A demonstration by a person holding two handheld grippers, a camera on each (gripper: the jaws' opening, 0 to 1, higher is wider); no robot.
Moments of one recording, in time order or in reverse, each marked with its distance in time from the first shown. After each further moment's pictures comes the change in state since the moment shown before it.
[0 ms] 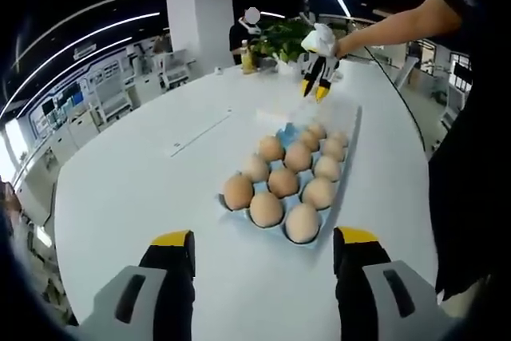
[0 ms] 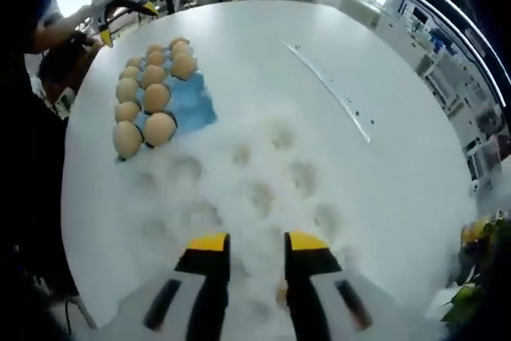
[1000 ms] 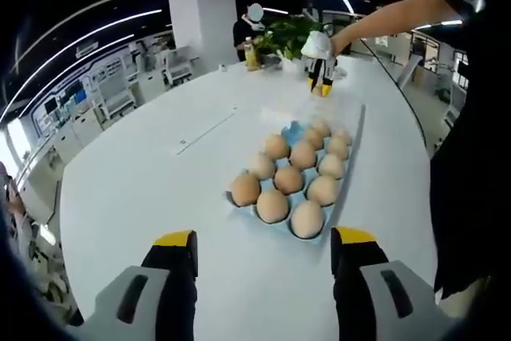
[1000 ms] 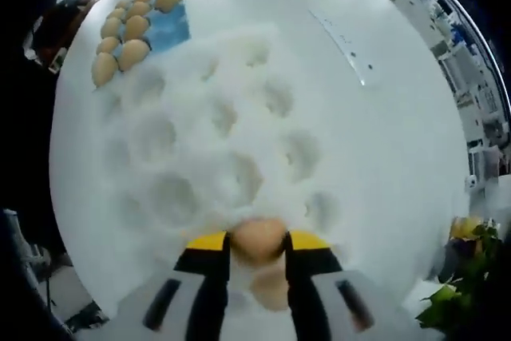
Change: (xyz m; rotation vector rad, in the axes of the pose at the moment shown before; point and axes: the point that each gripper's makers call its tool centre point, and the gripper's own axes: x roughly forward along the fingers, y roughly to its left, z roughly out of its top) left arm -0.010 0.007 0.001 -0.002 0.023 0.024; right arm 0.001 -0.034 -0.056 -0.076 0.274 0.029
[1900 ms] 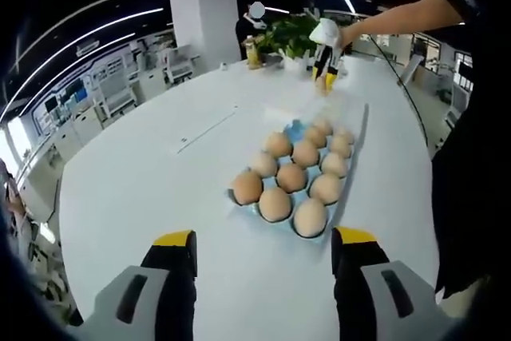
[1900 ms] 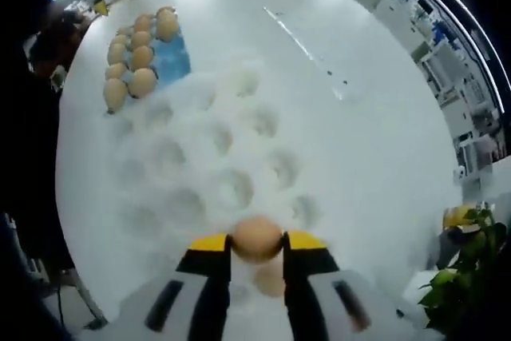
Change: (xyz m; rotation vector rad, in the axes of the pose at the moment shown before) left arm 0.004 0.001 -0.003 -0.004 0.005 -0.002; right arm -0.042 0.000 0.005 0.057 -0.125 -0.058
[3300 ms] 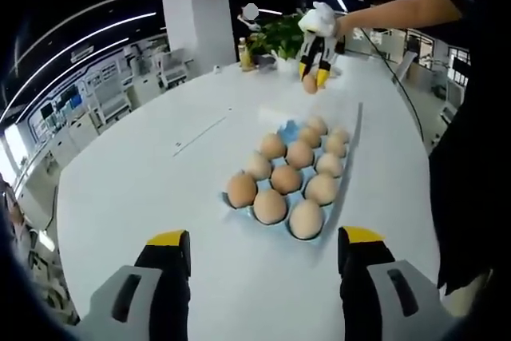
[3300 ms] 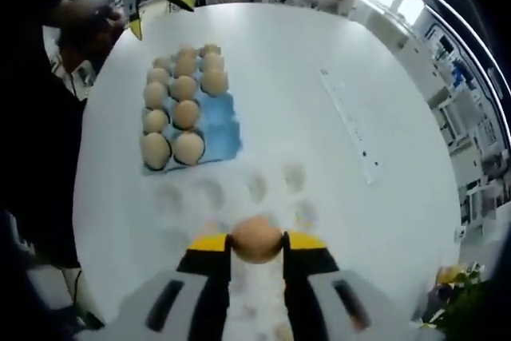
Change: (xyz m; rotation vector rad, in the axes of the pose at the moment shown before) left arm 0.002 -0.004 0.000 0.025 -0.013 -0.019; right arm -0.003 0.052 0.099 -0.160 -0.140 0.072
